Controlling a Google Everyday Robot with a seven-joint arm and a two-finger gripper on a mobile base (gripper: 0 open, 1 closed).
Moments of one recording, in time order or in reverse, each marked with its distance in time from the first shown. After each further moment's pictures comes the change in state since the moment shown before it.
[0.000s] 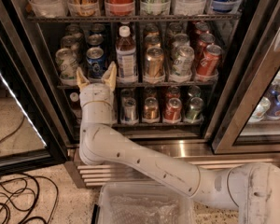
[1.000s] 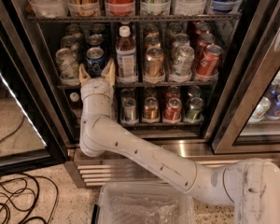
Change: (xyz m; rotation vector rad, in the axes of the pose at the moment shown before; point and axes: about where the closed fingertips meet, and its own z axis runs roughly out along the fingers) arm 0.014 0.003 0.027 -0.004 0.038 -0.035
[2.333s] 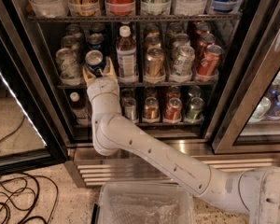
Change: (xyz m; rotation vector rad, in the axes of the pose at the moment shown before) arm -0.004 -0.004 -0.004 -0.113 -0.033 -0.040
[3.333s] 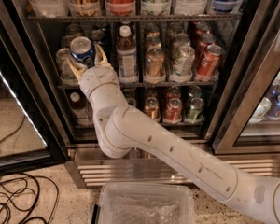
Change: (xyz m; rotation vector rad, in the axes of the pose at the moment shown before) arm -0.096 -0.001 -0.039 -0.185 -0.074 0.061
